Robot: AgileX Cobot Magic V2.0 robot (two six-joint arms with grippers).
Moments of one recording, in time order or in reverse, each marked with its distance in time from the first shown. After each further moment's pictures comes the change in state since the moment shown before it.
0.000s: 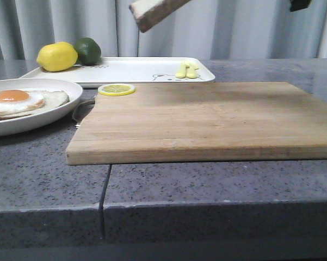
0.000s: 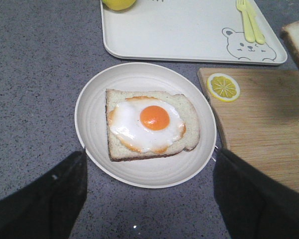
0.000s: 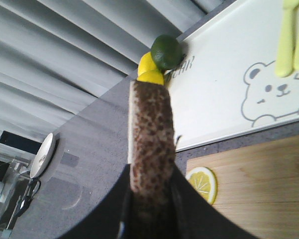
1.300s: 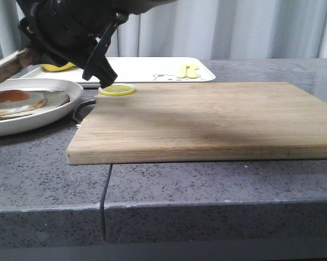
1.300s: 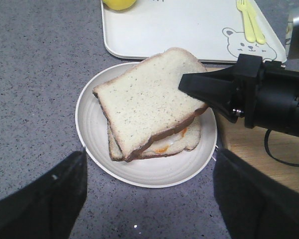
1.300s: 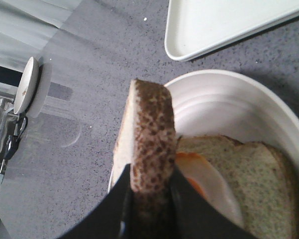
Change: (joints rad) left arm 0.000 0.000 0.000 0.000 0.000 0.000; right arm 0.474 0.573 -0.478 0.024 -0.280 0.164
